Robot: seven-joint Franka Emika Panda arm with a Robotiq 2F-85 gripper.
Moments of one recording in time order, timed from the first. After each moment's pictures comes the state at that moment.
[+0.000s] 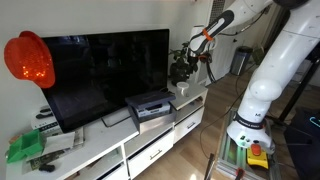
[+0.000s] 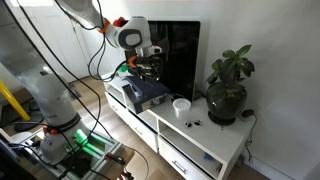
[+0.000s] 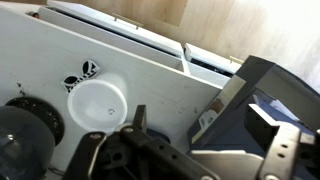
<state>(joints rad) -0.12 -0.14 -0.41 -2.52 -0.17 2.47 -0.43</state>
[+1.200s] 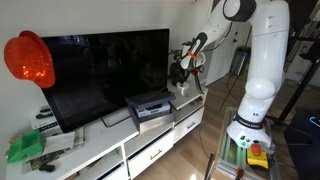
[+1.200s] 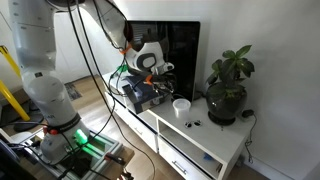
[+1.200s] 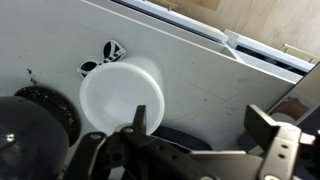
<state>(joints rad) -0.29 0.30 -0.27 -2.35 -0.13 2.81 -0.44</state>
